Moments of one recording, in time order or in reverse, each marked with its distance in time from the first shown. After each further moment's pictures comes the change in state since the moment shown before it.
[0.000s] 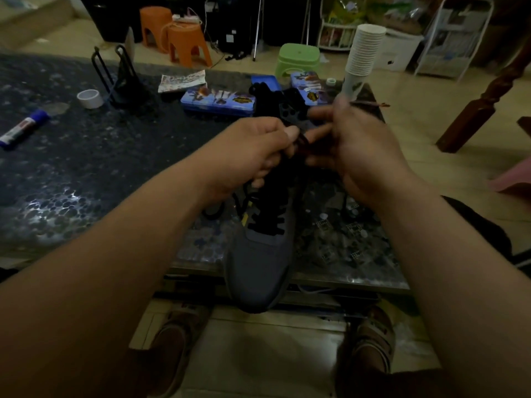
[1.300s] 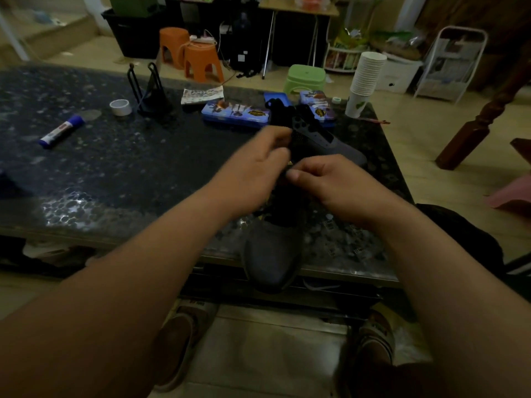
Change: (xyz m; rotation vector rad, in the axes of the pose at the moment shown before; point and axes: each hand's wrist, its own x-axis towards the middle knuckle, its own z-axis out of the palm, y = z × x) left_hand -0.050 -0.011 0.000 0.376 0.261 0.171; right_hand -0.052 -0.003 0.020 -0.640 -0.343 -0.137
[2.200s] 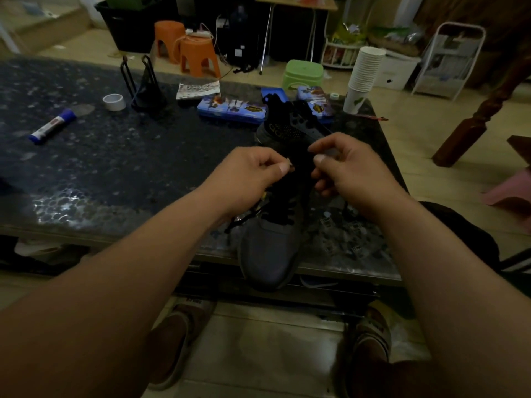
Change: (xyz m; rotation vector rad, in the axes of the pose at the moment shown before) left_hand 0.006 -0.021 0.012 -0.175 -0.029 -0.107; right_hand 0.010 0.021 -0.008 0.145 0.264 0.139
